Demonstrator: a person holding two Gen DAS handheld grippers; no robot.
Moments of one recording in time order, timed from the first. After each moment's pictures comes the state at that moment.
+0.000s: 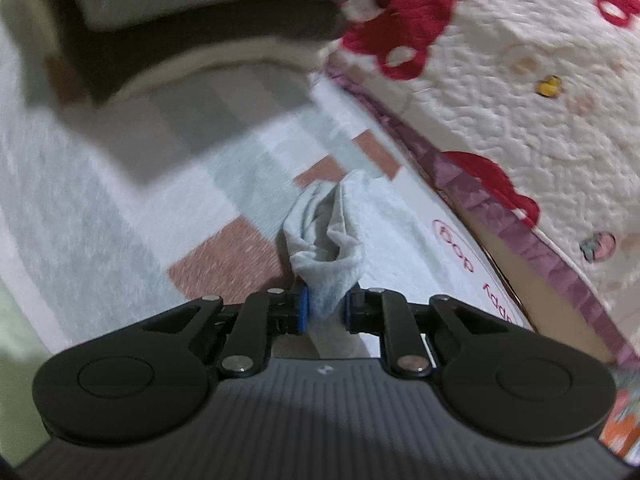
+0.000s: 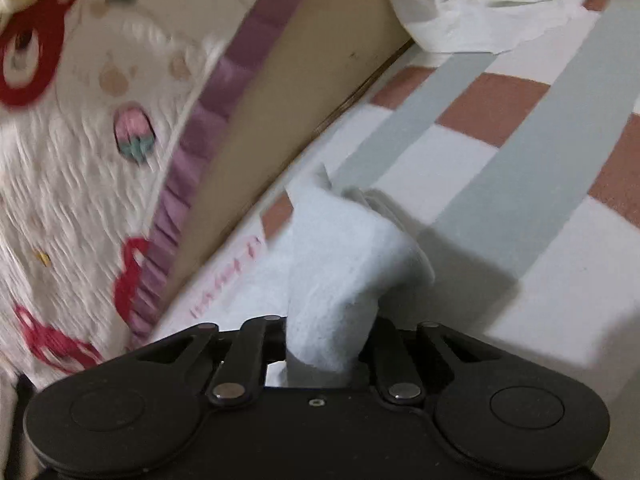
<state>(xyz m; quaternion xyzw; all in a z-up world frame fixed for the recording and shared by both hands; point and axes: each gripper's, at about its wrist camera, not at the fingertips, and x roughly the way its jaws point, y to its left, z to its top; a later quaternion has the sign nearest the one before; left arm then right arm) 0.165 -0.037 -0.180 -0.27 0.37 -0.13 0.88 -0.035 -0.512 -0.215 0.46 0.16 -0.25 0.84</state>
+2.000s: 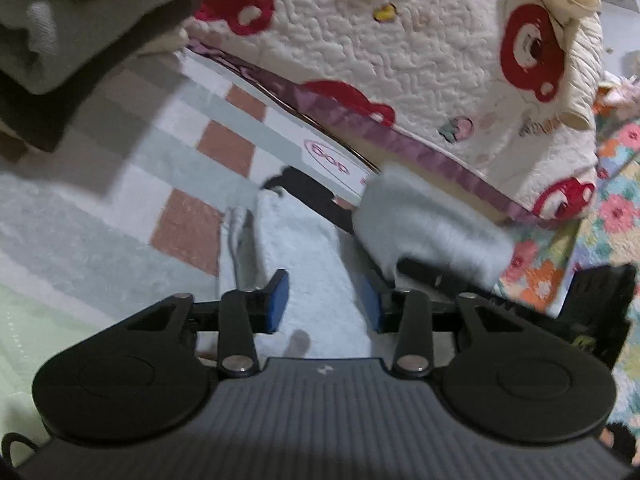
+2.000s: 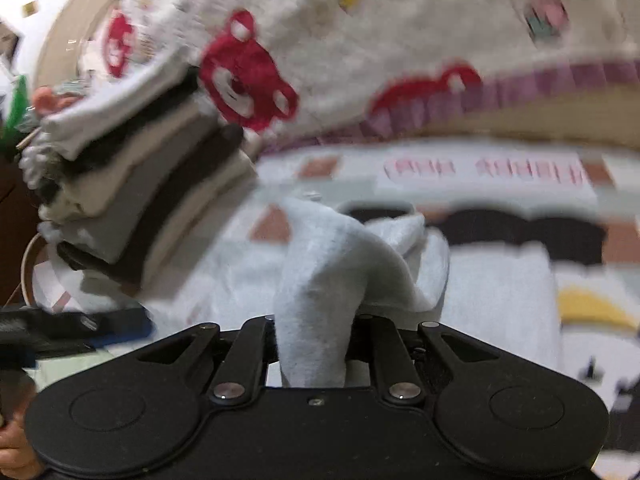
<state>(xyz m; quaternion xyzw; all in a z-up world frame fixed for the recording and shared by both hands) 0.125 0.021 -0.148 -0.21 0.40 -0.38 0.81 0.050 -0.248 -0.132 0.15 0.31 0.01 0.94</state>
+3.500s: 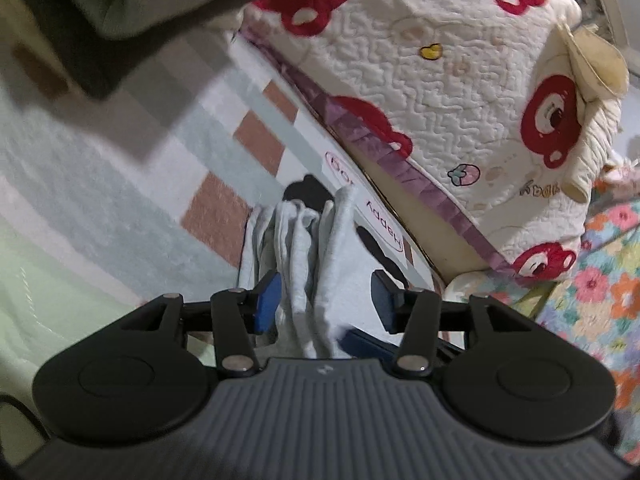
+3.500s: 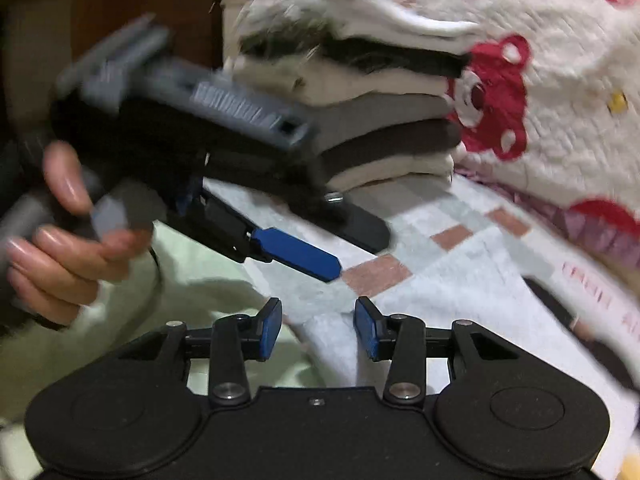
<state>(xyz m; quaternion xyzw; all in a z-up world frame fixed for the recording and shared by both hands) 0.134 0.057 -0.160 -0.29 0.40 -0.36 0.79 0.037 -0.156 -0.143 -0.04 0.29 0.23 0.93</state>
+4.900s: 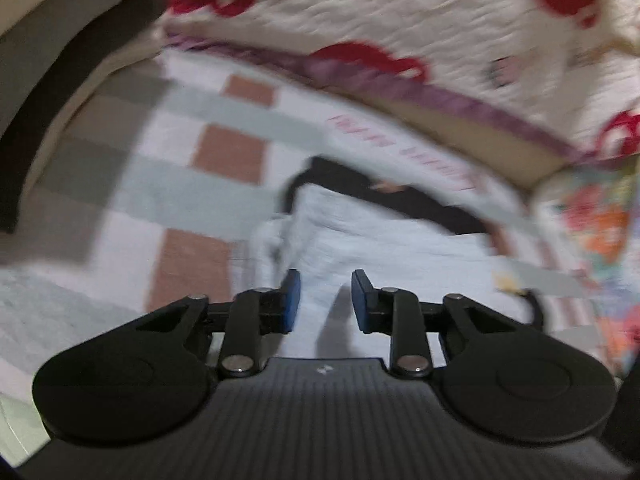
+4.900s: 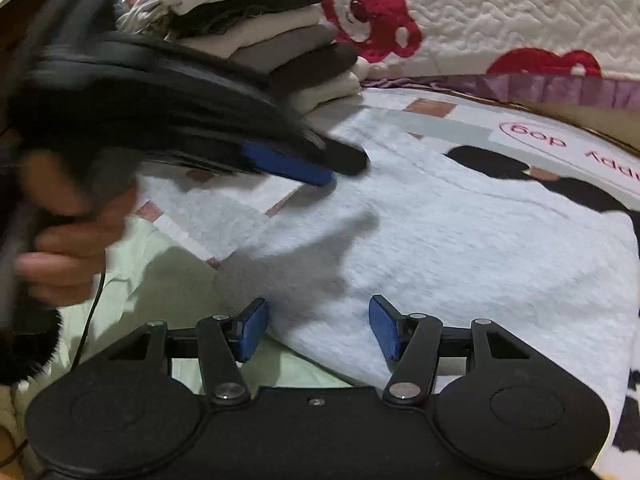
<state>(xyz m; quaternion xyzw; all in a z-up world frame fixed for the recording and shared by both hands) 0.185 -0.044 -0.169 -0.07 0.44 -0.32 0.84 0.039 -0.191 -0.182 0.07 0.38 0.16 0.91</state>
